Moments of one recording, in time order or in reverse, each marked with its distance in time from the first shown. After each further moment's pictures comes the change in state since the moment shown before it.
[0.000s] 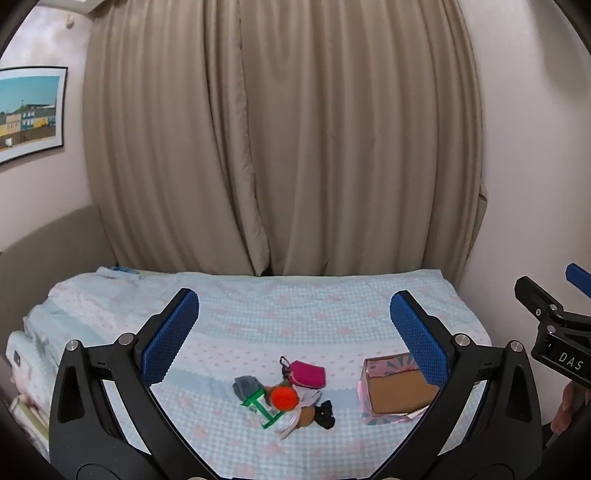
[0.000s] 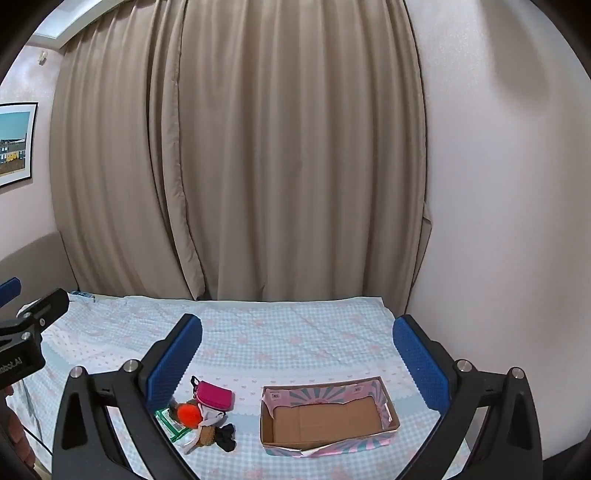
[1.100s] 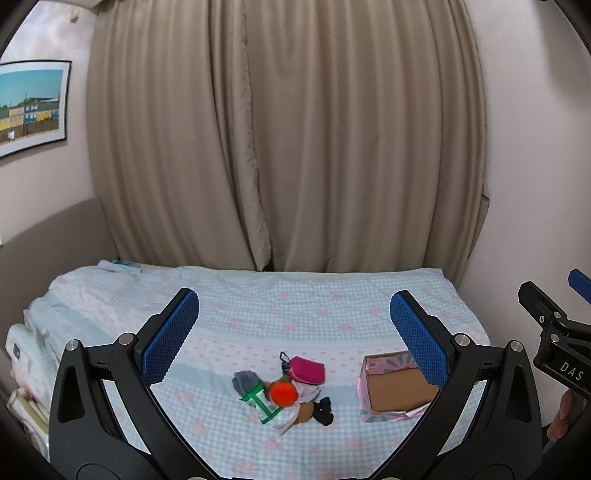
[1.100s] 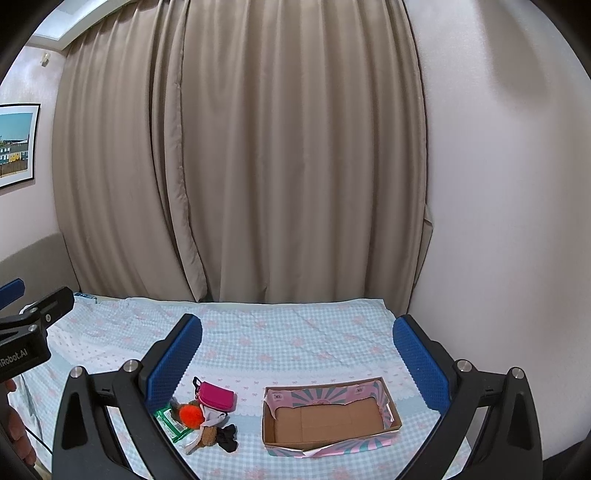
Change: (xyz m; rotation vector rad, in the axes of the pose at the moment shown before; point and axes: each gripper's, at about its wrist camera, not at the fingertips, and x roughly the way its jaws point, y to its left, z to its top) left arm -0.011 -0.004 0.005 -0.007 0.007 0.014; right arm 0.003 -0.001 -0.006 0.007 -0.007 0.013
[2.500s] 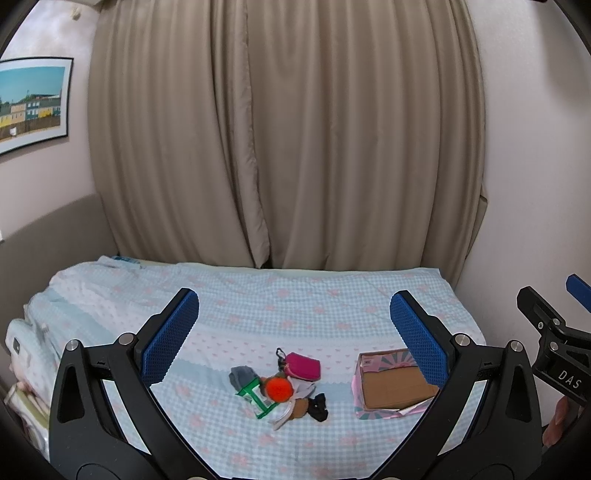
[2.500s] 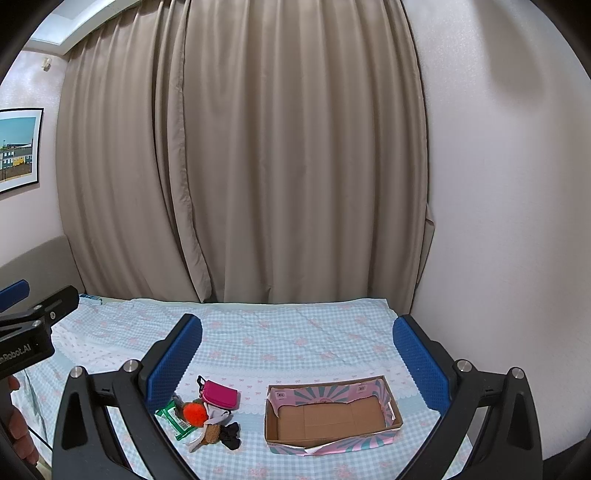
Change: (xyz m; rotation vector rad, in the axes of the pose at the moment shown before) left arm -0.013 -0.011 0.002 -0.011 0.009 0.001; right arm -0.001 0.004 -0.007 0.009 -0.005 0.005
